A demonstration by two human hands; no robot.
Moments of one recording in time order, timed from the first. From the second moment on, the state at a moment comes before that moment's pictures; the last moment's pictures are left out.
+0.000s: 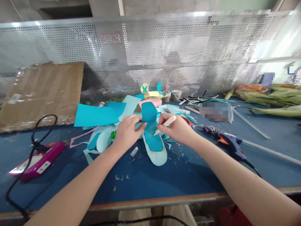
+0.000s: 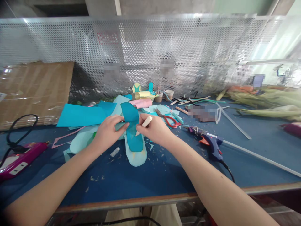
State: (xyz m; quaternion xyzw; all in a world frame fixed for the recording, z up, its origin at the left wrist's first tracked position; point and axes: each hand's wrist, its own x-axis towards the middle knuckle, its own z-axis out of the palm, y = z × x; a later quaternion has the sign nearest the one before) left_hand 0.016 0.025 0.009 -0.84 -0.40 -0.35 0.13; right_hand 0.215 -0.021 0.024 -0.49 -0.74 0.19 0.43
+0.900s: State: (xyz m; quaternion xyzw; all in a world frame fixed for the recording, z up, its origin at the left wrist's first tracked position) left_hand 0.016 0.024 0.010 -0.84 -0.40 -0.35 0.12; right_hand 0.216 -0.022 0.027 -0.50 -0.72 0.16 0.45
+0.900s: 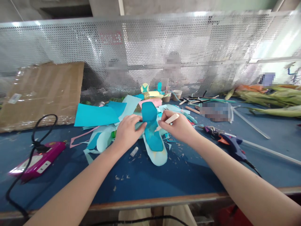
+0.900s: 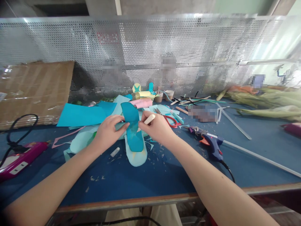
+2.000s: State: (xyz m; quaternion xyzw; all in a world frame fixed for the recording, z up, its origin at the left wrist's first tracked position) left_hand 0.016 0.024 0.010 -0.84 -0.40 -0.35 0.13; right_hand 0.218 -0.020 0.027 -0.51 -0.71 0.17 0.46
